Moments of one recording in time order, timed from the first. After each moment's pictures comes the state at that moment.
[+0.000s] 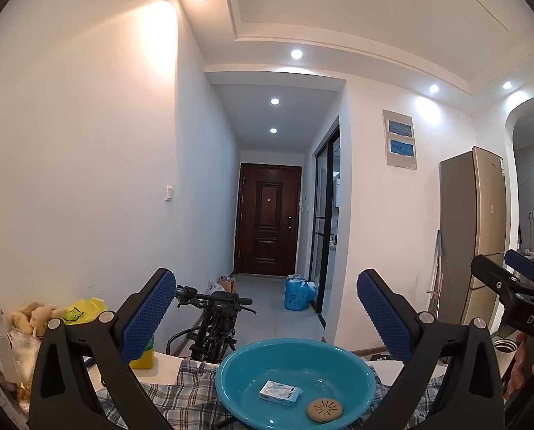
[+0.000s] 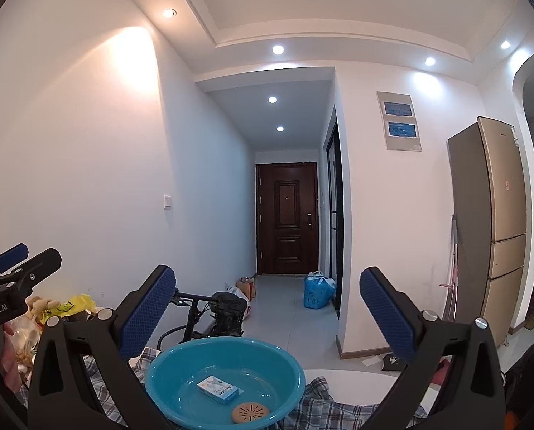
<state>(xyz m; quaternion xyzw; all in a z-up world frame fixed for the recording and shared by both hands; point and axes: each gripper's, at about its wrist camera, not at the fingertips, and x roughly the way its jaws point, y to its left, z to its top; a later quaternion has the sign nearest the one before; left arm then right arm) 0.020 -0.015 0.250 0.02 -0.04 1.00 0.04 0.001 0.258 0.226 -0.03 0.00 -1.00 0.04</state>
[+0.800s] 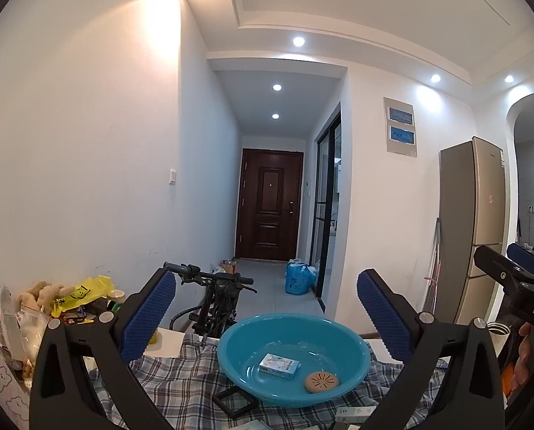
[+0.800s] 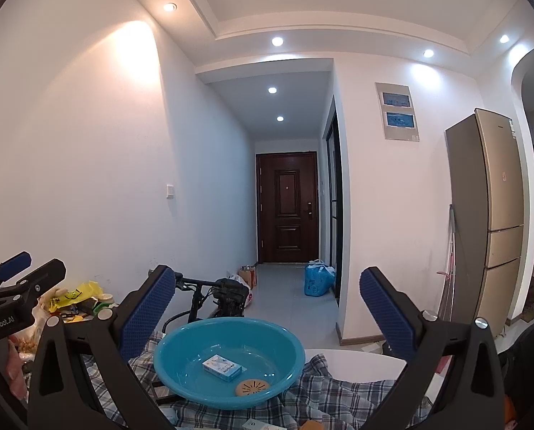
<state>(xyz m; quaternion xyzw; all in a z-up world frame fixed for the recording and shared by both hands) 0.044 -0.015 0.226 -0.01 -0.04 1.00 0.04 0.028 0.259 0.208 0.00 -0.01 -1.00 0.04</state>
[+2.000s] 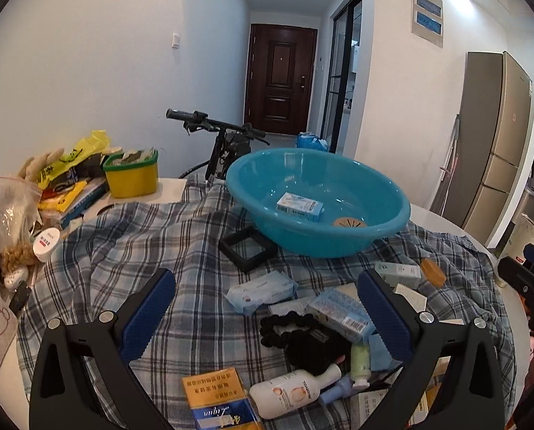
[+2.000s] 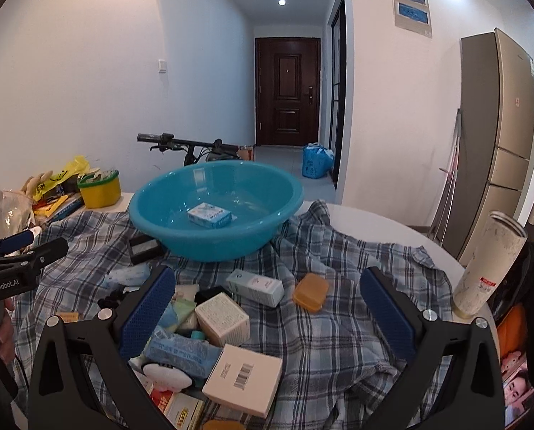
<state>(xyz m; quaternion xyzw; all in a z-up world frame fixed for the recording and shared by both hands) -0.008 -0.024 0.053 -0.28 -0.04 0.96 0.03 0.002 0.272 0.049 0.25 0.02 -0.97 0.04</state>
